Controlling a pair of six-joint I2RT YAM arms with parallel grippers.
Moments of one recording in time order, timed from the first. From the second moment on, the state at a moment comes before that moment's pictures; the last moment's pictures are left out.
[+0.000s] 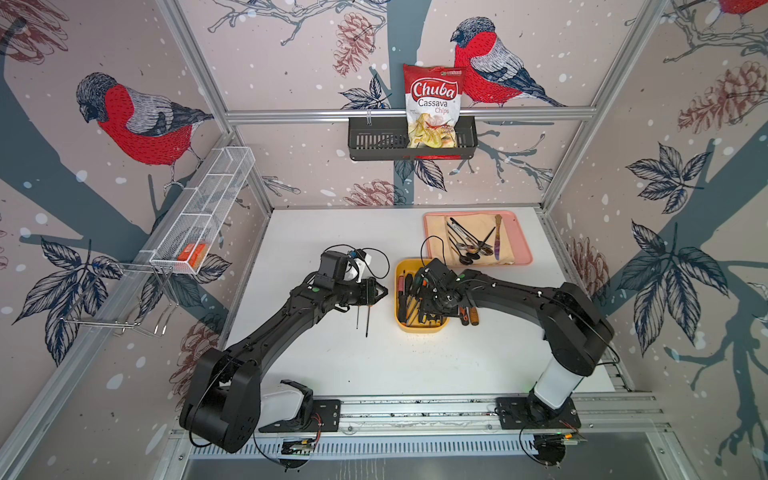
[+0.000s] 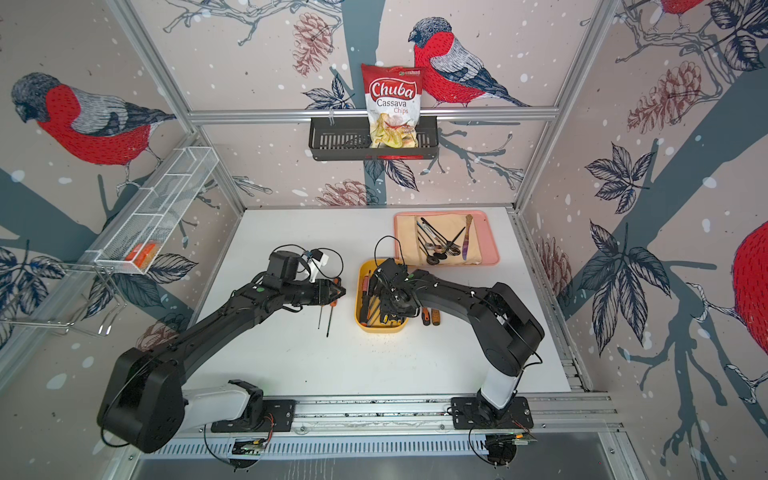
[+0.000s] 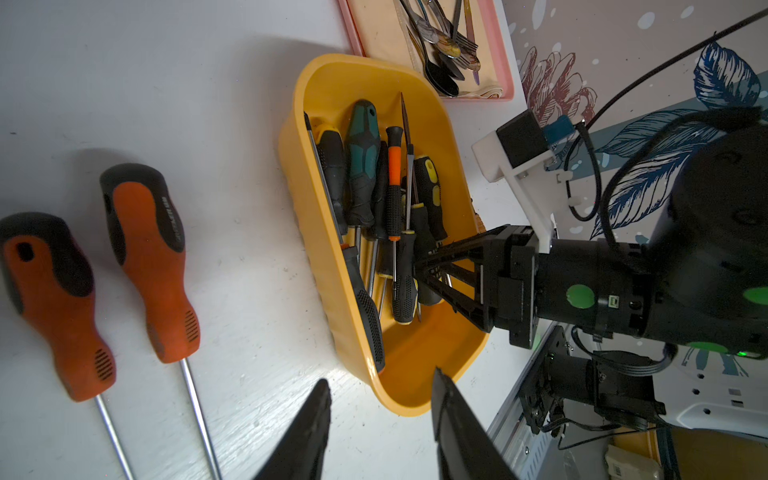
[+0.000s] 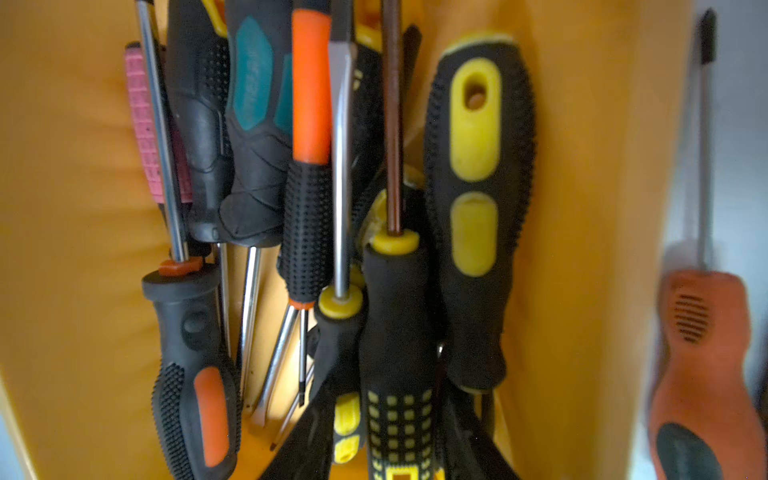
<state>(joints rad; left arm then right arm) -0.37 1.27 0.78 -0.31 0.60 -0.42 0.81 1.74 1.08 -0.56 0.02 0.81</state>
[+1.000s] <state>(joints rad) -0.46 1.30 0.79 -0.28 0.55 -0.45 0.81 1.58 1.15 -0.69 0.06 0.75</state>
